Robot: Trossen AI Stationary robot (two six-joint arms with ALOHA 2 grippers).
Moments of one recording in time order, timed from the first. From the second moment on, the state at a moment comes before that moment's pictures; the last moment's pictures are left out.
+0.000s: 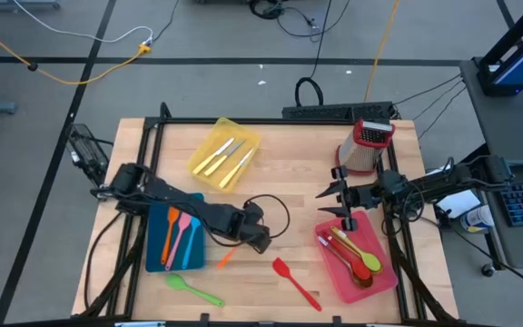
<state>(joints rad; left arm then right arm) -0.29 1.95 1.38 -0.68 -0.28 -1.10 0.05 1.00 0.16 1.14 -0.24 -0.23</state>
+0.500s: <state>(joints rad) -0.34 1.73 1.38 -0.92 -0.43 -1.18 0.05 1.01 0.16 1.15 -0.24 -0.23</state>
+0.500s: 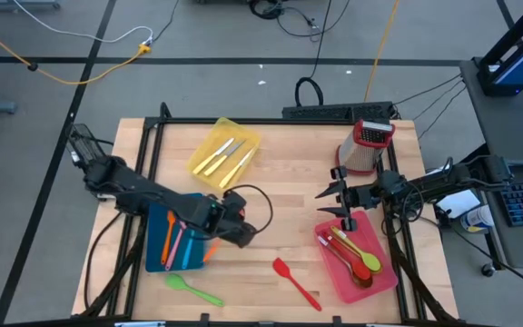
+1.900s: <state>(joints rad) -0.46 1.66 1.05 -1.35 -0.24 -1.69 0.05 1.01 0.16 1.17 -0.24 -0.23</state>
